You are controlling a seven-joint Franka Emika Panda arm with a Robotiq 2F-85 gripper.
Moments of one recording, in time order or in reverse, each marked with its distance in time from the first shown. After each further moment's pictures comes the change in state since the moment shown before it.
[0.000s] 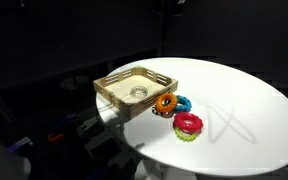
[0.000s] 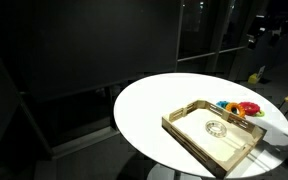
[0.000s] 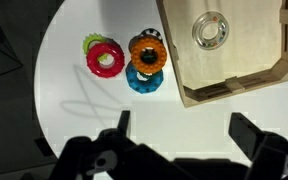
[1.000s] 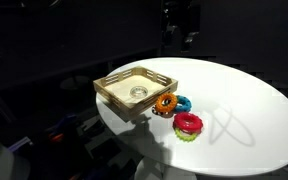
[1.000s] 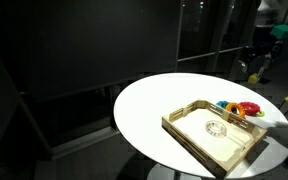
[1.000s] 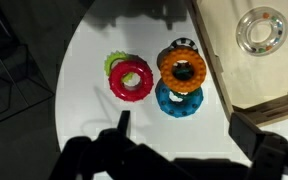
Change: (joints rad) arm -0.018 0.206 -0.026 0.014 -0.116 0.056 0.146
